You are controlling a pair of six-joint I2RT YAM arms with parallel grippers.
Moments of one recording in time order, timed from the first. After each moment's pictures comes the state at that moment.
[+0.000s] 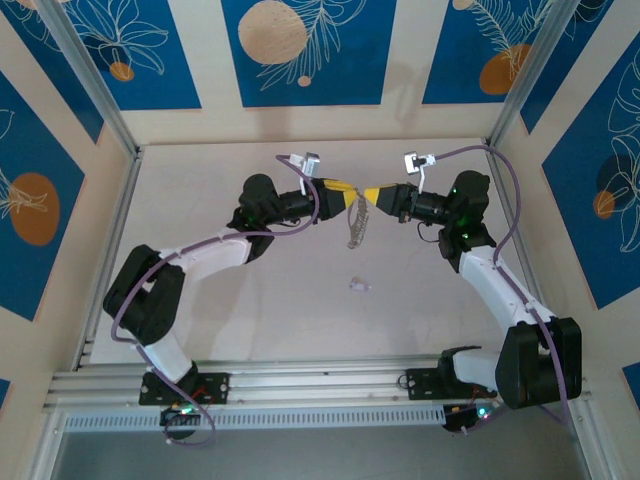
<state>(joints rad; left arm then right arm) -0.62 1.69 1.07 0.83 0.75 -0.72 0.14 1.22 0.83 0.46 -1.12 0.81</state>
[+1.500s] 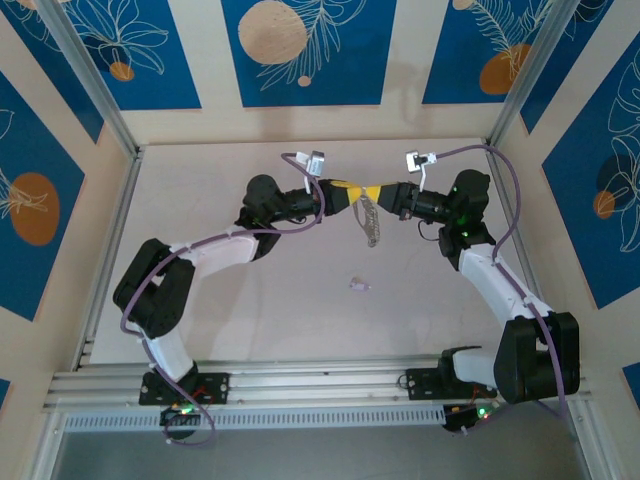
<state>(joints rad) -0.65 1.75 1.11 0.95 0.81 -0.77 0.12 1.25 0.83 0.48 -1.12 0.82</state>
